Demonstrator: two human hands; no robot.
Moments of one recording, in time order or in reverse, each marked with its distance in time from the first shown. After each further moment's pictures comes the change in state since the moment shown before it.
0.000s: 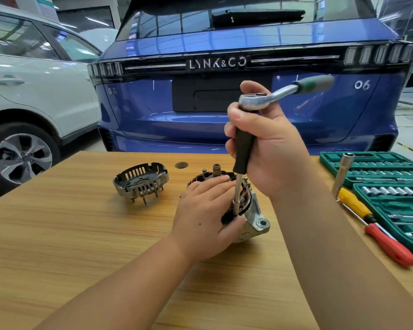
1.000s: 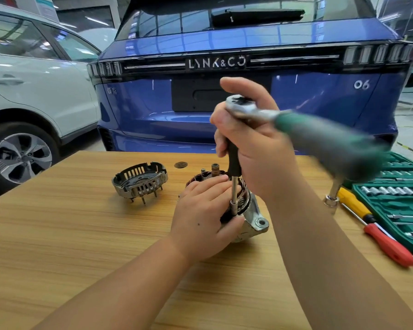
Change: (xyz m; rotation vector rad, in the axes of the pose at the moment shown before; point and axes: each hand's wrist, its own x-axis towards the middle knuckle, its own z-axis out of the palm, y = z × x) left_hand 0.000 0.001 -0.001 0.005 -0.017 0.000; right_hand -0.001 0.011 0.007 -0.283 -0.150 -0.327
